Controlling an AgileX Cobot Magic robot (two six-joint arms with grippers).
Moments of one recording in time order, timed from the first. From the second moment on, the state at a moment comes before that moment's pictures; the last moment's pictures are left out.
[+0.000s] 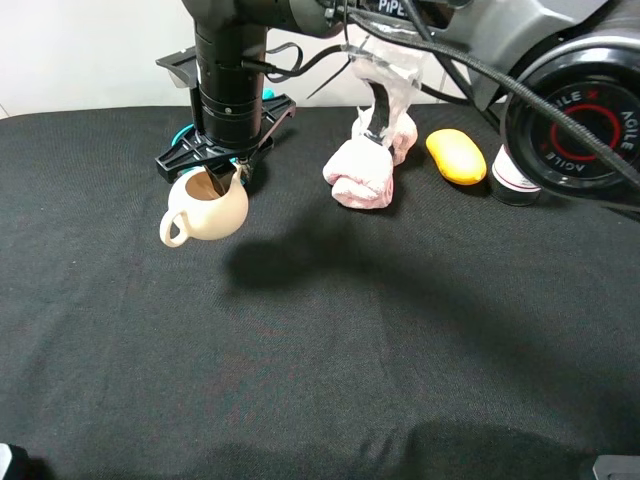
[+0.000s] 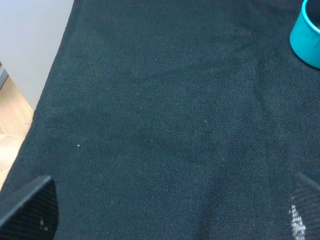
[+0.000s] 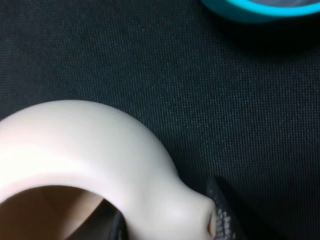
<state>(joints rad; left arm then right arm) -0.04 0.00 -0.49 0.23 1.08 -0.22 0.90 2.36 -2.11 0.06 1.22 0.01</state>
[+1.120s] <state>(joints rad) -0.04 0.00 -0.49 0.23 1.08 -0.22 0.83 2.46 -2.11 0.06 1.10 0.01</state>
